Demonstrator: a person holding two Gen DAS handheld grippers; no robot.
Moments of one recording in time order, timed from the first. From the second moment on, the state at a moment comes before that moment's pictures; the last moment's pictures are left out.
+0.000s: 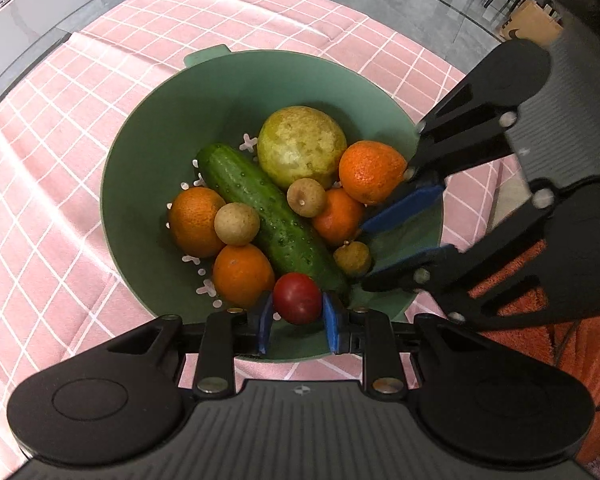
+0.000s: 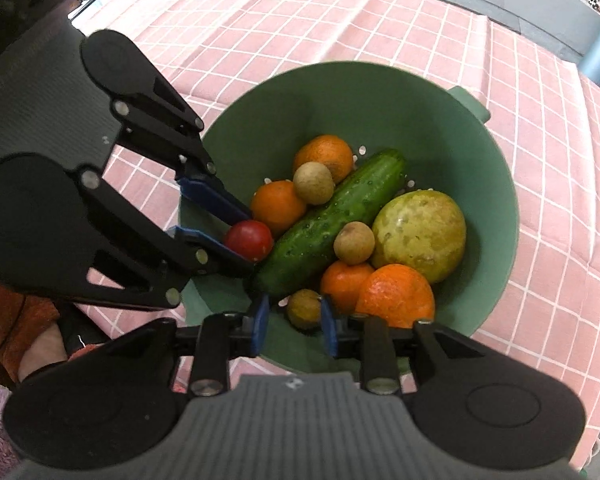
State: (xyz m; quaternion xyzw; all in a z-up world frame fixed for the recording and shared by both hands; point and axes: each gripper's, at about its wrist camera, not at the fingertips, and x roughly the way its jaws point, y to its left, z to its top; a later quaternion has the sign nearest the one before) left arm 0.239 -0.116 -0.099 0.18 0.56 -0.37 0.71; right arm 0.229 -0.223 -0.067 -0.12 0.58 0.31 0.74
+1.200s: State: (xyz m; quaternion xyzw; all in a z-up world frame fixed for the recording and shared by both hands) left arm 0.086 -0.058 0.046 0.09 0.28 -0.17 0.94; right arm 0.088 -0.254 0.064 -0.01 0.32 0.14 0.94
